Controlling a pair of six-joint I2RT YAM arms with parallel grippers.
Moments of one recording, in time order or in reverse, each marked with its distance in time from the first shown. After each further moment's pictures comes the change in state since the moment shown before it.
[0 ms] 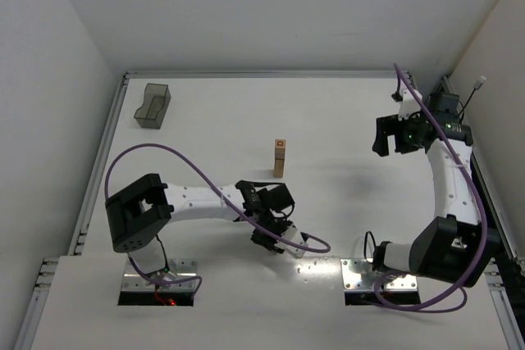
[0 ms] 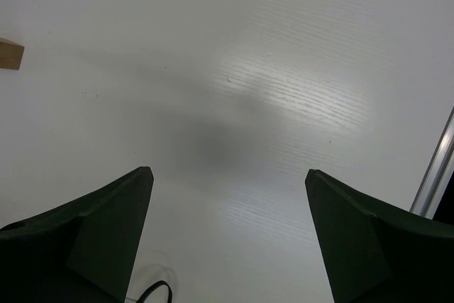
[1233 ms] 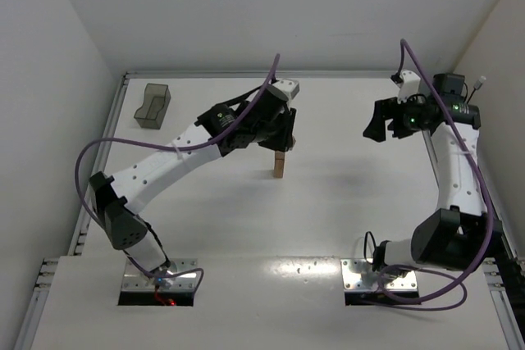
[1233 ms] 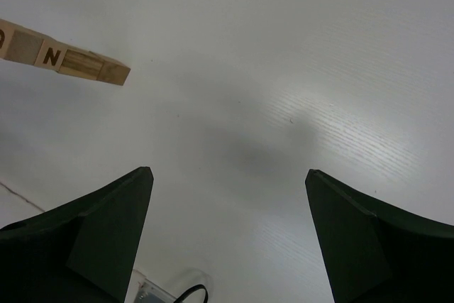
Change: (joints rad) left arm 0.242 -0.053 0.745 -0.247 -0.591 -1.349; right arm 0.026 0.088 0.227 -0.148 -0.232 0.009
